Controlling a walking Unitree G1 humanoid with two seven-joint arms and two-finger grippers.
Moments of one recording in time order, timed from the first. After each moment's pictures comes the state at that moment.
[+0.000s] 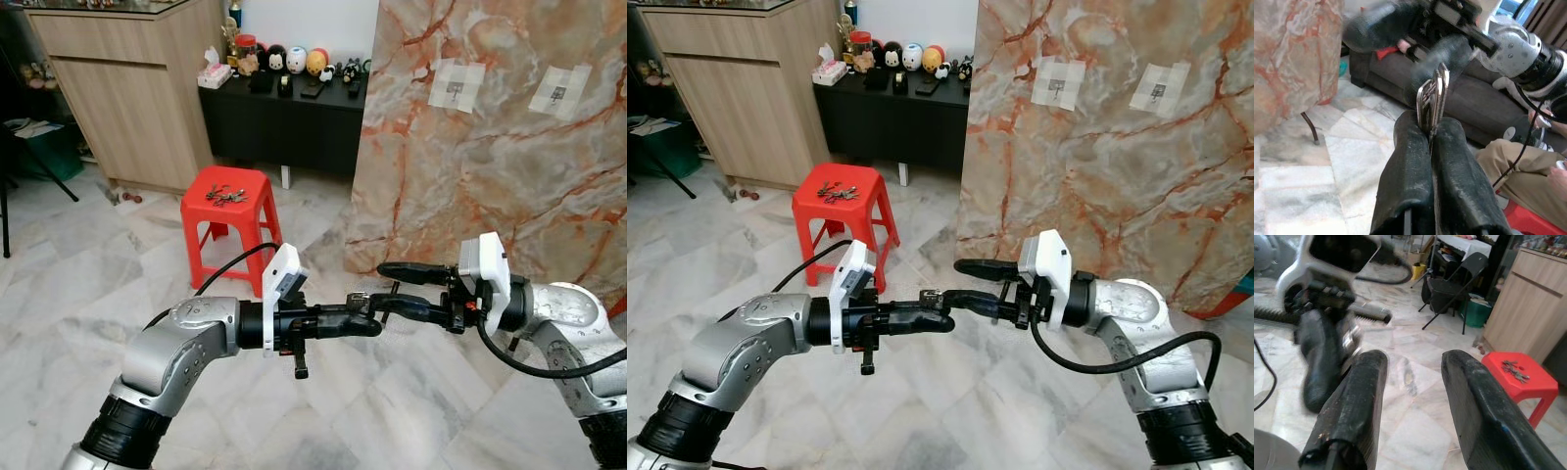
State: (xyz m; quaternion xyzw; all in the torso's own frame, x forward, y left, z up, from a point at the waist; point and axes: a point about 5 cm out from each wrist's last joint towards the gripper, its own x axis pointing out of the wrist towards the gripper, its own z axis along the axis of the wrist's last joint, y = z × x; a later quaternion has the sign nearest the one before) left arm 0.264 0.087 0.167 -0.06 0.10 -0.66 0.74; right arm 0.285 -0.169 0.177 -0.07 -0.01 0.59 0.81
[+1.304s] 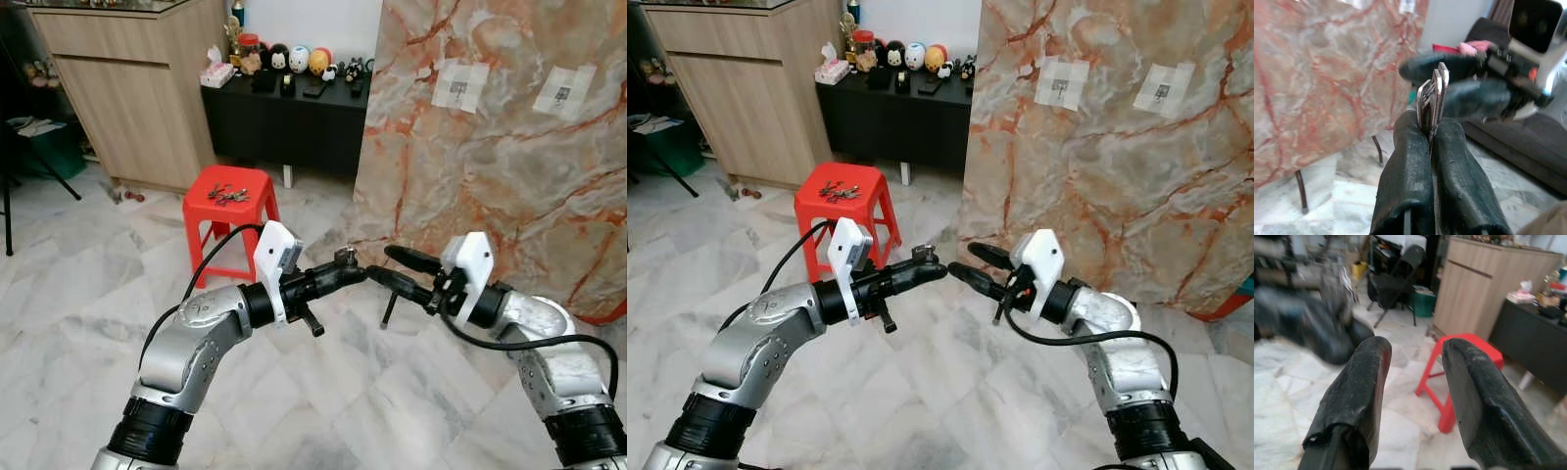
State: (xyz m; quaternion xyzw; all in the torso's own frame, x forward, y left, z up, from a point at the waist) left arm 0.287 0.084 0.169 -0.05 0.02 -0.54 0.84; right arm 0.304 -0.168 0.158 -0.03 -0.03 0.49 0.87
